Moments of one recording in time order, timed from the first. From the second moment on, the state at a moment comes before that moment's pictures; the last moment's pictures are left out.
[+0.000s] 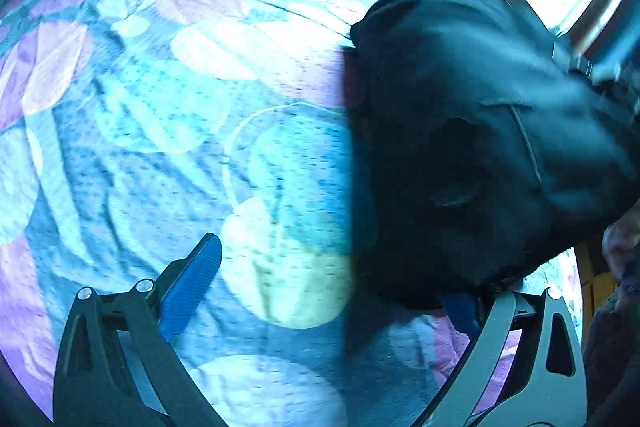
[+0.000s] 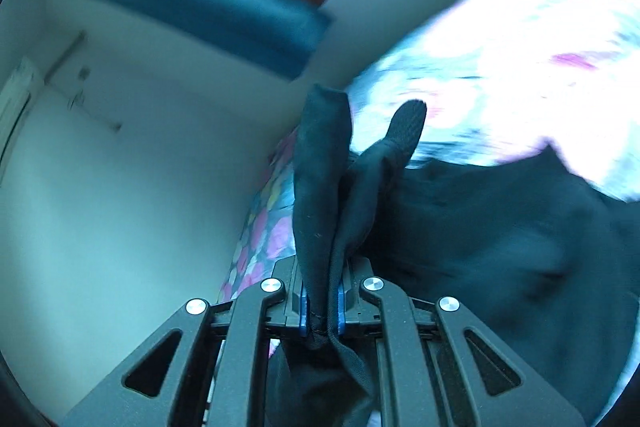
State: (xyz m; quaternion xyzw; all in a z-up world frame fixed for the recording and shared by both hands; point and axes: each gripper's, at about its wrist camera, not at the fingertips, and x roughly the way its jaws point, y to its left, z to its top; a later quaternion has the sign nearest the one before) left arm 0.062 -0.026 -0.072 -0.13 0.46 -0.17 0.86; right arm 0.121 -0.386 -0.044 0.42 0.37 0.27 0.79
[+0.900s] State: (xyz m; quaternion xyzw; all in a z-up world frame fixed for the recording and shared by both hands) left arm 0.064 -0.072 -0.086 -0.04 0.46 -0.20 0.86; right arm 0.047 -0.448 -0.129 0.43 0.42 0.20 0.77
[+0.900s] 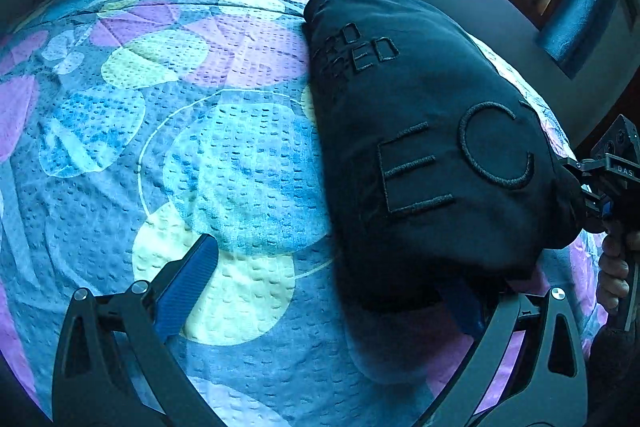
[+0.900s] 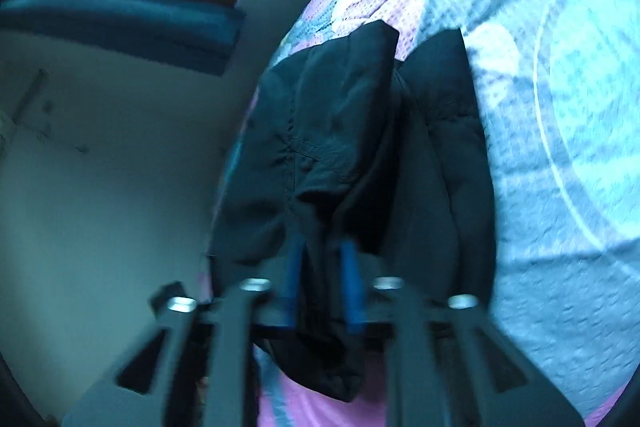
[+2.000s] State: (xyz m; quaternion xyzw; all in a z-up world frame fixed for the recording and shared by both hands) left arm 0.074 -0.099 -0.093 0.03 0.46 -0.22 0.86; right arm 0.040 -0.493 -0.172 0.42 0.39 0.12 0.81
